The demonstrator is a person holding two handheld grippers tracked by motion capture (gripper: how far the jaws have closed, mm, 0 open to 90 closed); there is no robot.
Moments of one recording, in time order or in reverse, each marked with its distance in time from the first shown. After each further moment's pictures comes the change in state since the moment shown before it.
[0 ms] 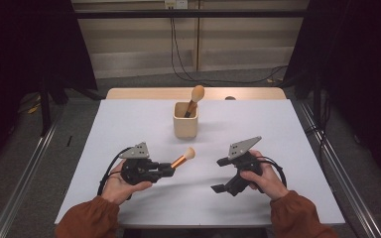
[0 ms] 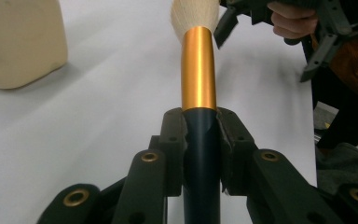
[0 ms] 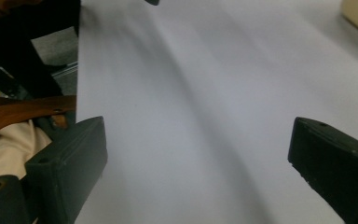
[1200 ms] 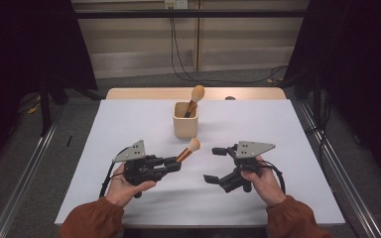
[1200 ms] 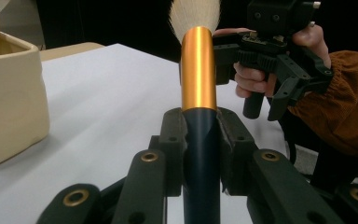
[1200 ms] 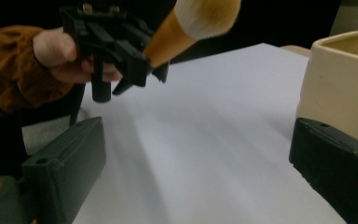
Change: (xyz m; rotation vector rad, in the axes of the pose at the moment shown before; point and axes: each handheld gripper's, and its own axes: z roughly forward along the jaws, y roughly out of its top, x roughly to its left) left arm -0.014 0.010 0.000 -0.252 -0.062 0.034; right arm 0.010 -0.001 0.001 -0.437 -0.077 -0.033
